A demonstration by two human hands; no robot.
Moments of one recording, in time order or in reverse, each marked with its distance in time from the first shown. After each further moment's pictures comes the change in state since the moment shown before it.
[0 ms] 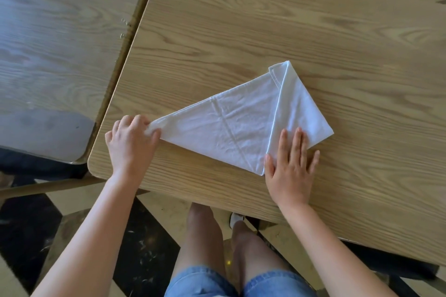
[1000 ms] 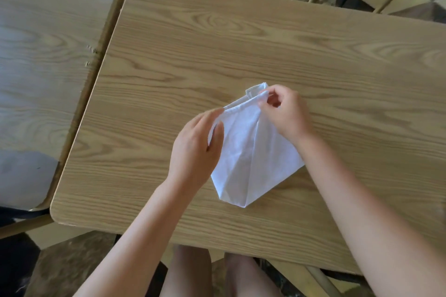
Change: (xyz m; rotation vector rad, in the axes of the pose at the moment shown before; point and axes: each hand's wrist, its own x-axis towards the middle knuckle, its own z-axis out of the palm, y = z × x) left_hand -0.001 0.156 0.001 -0.583 -0.097 0.429; right_hand 0.164 -0.003 -0.080 0.743 -0.041 0.035
